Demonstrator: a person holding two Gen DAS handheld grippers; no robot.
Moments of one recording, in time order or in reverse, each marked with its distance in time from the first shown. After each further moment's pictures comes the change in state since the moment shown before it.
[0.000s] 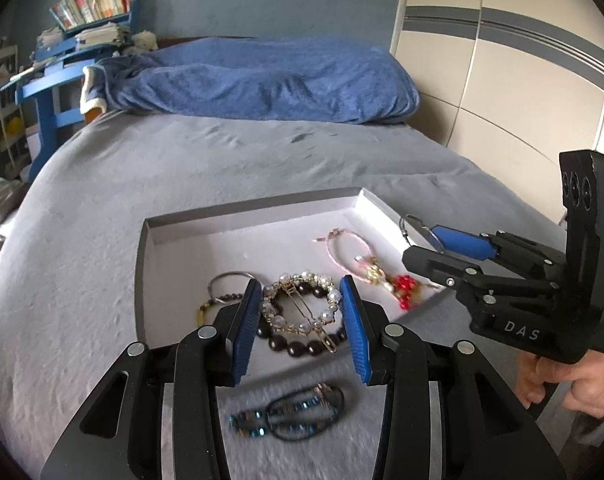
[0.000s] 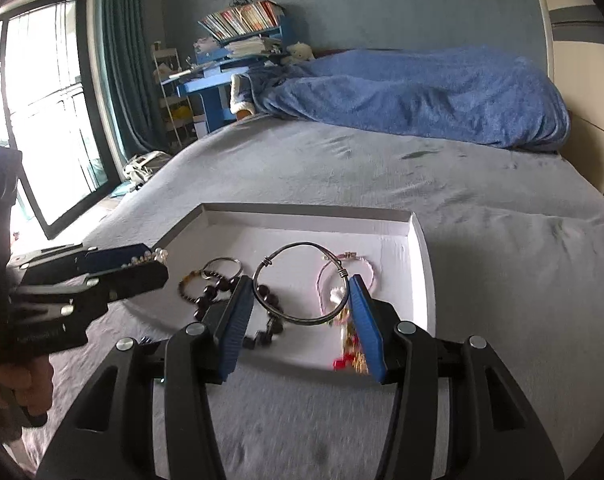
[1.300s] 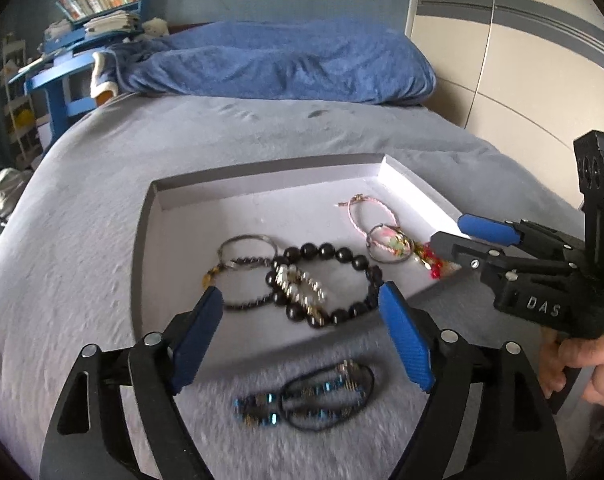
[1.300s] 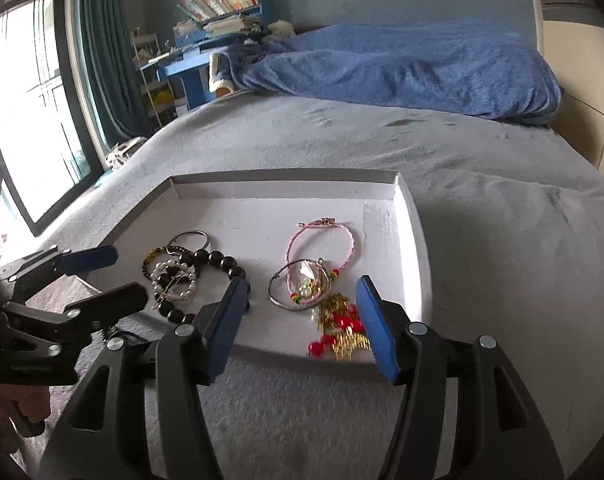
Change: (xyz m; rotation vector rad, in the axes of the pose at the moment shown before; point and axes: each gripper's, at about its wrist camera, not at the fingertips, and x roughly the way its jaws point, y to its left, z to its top) left arm 0.013 0.003 -0.031 -0.010 0.039 0.057; right arm 0.007 -0.013 -0.029 0.052 0.040 -0.042
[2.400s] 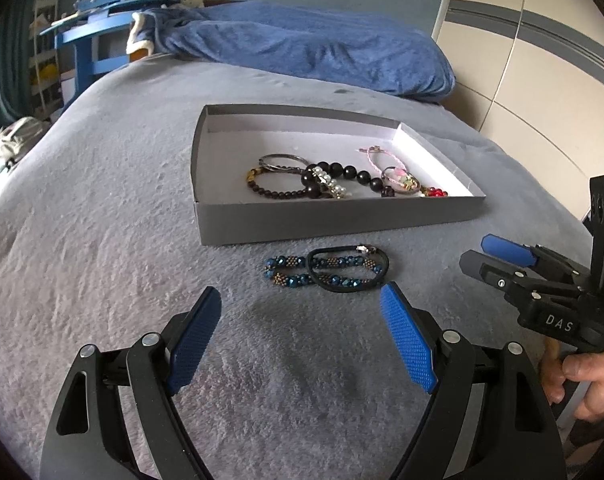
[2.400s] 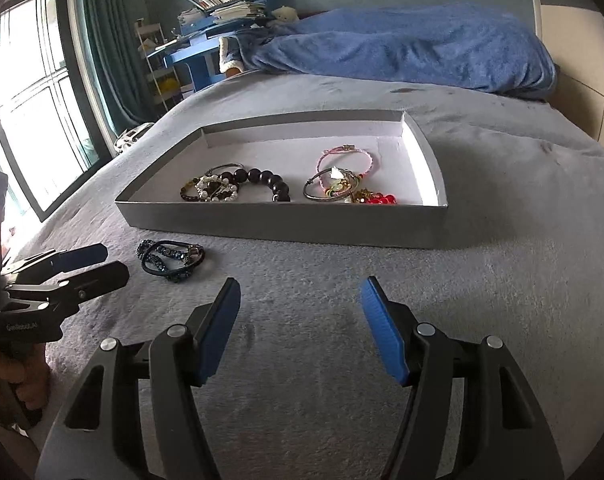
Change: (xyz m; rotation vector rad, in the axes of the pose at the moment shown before) left arm -0.035 0.017 -0.067 -0.117 0.046 0.015; right arm -0.026 0.020 -0.060 -0.003 0.065 0.020
